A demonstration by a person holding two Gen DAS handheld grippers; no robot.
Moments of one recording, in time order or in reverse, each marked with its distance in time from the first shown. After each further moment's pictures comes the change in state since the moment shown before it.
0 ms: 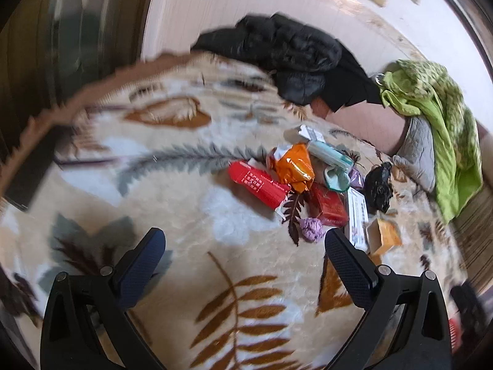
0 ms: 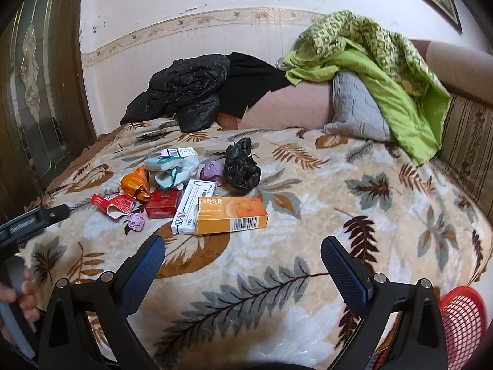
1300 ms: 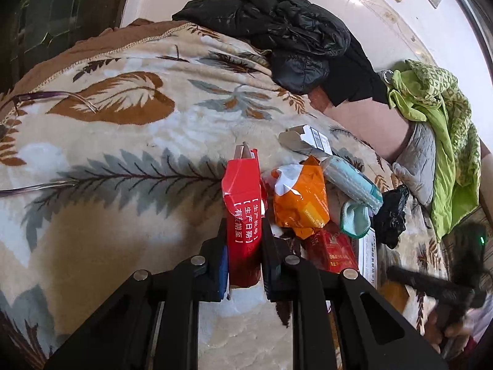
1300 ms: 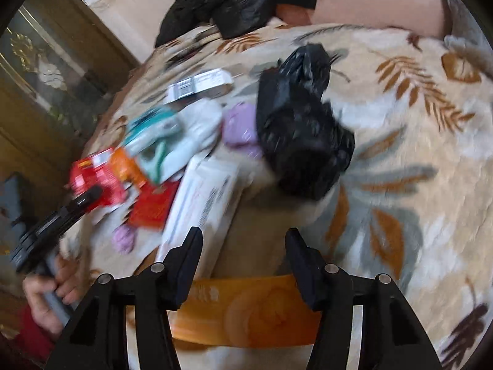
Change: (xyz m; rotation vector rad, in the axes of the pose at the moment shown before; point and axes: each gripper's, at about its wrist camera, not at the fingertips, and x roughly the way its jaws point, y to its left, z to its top) left arm 0.102 -0.011 0.048 -0.031 0.083 -0.082; right arm 0.215 -0.028 0.064 0.005 0.582 0.517
